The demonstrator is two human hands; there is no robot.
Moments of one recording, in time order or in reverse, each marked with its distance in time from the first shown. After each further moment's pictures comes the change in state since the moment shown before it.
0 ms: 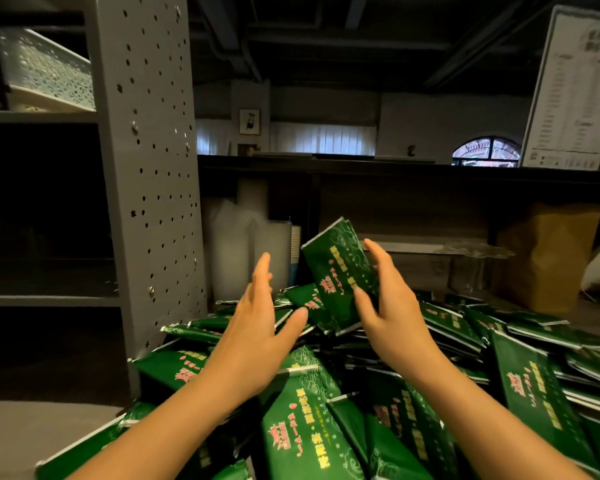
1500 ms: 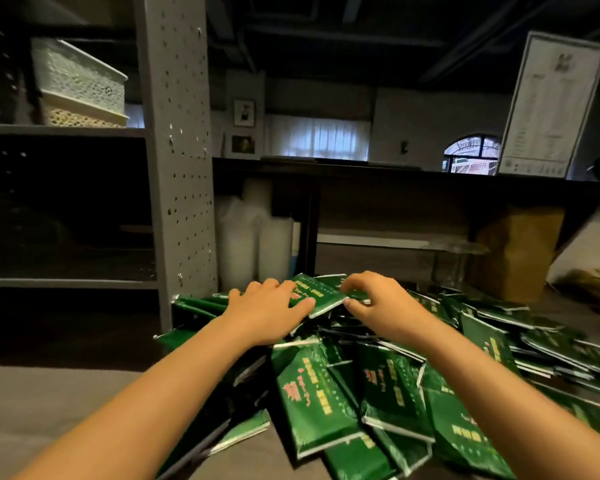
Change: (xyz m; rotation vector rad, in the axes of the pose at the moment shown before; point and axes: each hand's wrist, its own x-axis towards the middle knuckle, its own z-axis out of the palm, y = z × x) left_hand 0.010 0.020 -0.026 0.642 -0.397 -0.124; right_hand -0.004 -0.032 -0.029 -0.486 -0.414 0.066
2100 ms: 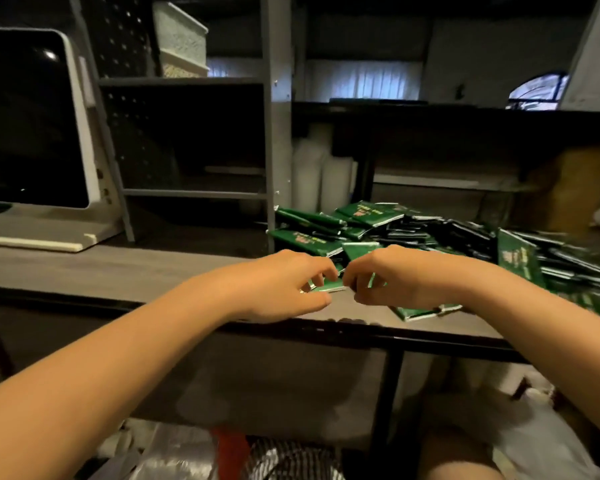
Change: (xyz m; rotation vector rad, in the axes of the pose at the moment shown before) left_hand -0.215 -0.038 -0.037 -0.135 -0.146 0.304; right_hand -0.119 -0.142 -0.016 -0.143 -0.507 -0.291
